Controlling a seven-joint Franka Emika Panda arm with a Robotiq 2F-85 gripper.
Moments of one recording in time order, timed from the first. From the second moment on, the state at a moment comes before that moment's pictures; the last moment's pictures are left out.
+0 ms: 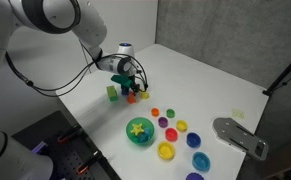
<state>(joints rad) 0.23 0.78 -0.03 -1.88 -0.11 2.62 0.13</state>
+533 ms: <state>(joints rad) 0.24 0.79 -0.04 -1.87 -0.13 2.62 0.13</state>
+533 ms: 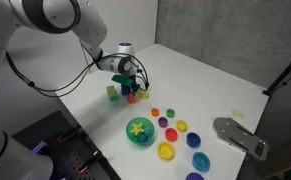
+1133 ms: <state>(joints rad) 0.21 0.70 -0.09 -1.88 -0.13 2.54 0.12</state>
